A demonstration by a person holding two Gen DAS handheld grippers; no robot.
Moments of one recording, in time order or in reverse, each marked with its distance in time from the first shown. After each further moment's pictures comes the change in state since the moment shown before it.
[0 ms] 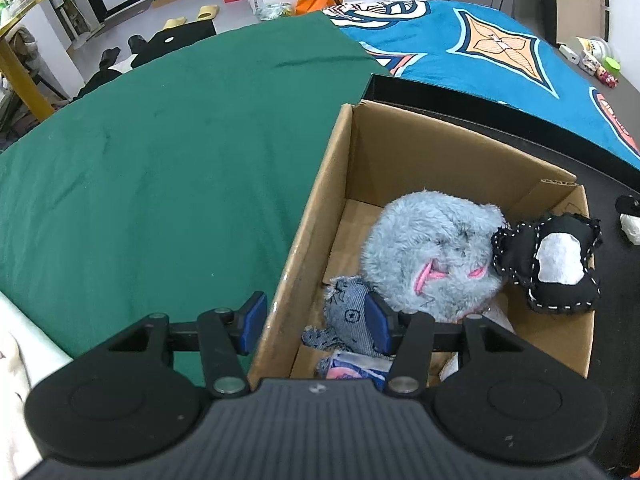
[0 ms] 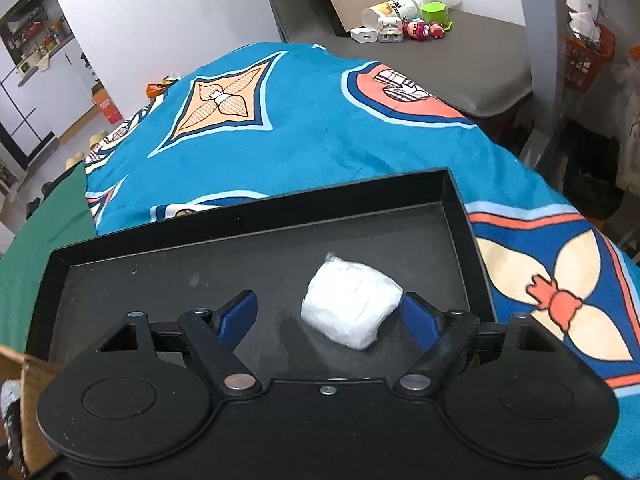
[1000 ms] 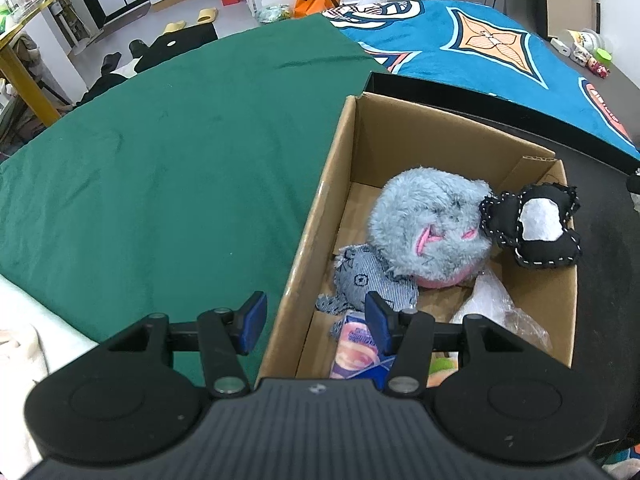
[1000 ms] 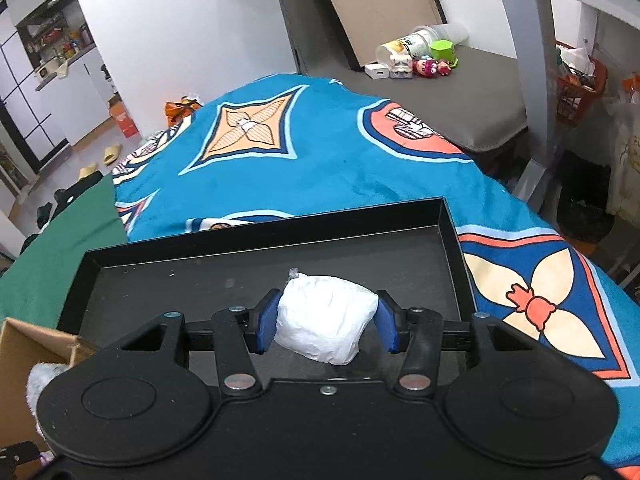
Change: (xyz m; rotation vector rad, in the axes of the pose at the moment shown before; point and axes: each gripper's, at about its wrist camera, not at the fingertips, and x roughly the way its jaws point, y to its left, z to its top) left arm -0.025 0.006 -0.013 0.024 -0.002 0.006; right arm -0.047 0.009 -0.007 -0.036 -0.081 0.026
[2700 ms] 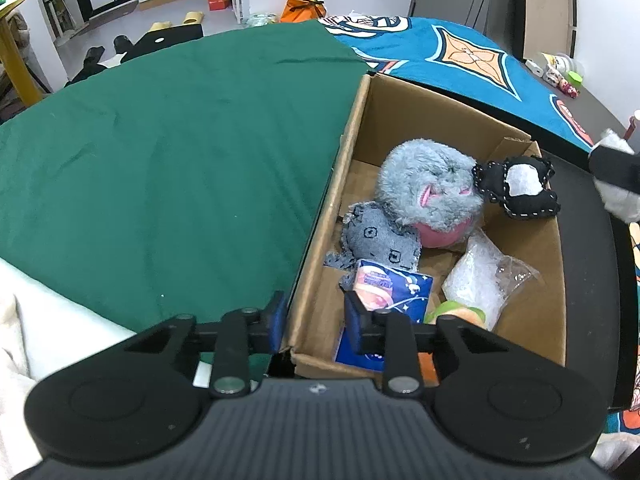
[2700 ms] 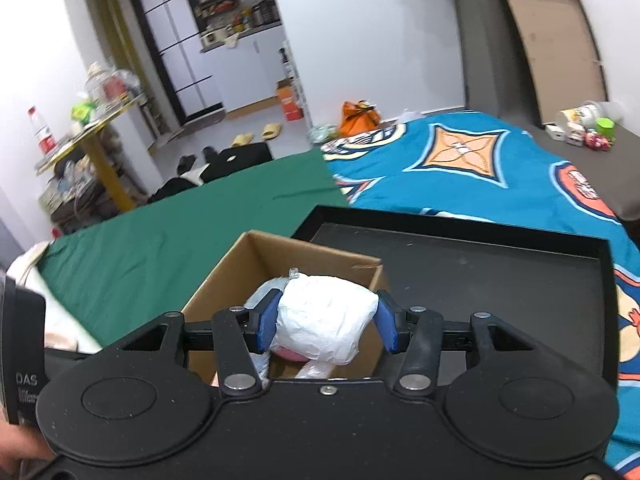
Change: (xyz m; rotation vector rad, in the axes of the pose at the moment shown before) left arm -0.008 0.039 -0.043 -0.044 -0.062 -0.133; right arm -0.101 0.121 -0.052 -0.310 -0.056 0.370
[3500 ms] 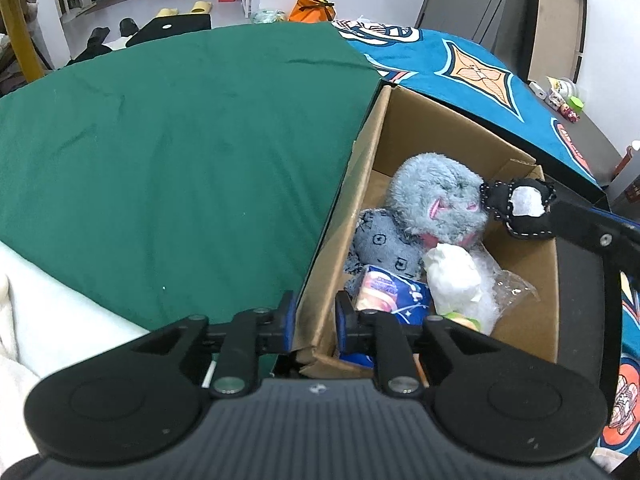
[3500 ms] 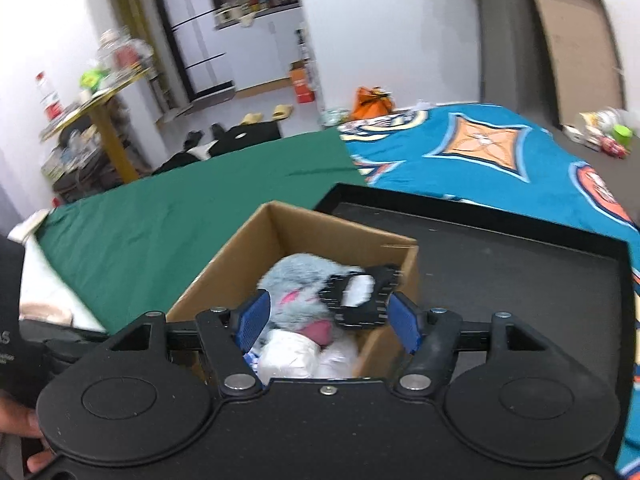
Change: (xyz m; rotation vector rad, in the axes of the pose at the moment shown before) left arm -0.005 0.018 0.002 -0.073 0.005 -0.053; right arm 0.006 0.021 -0.011 -0.033 0.036 -0.017
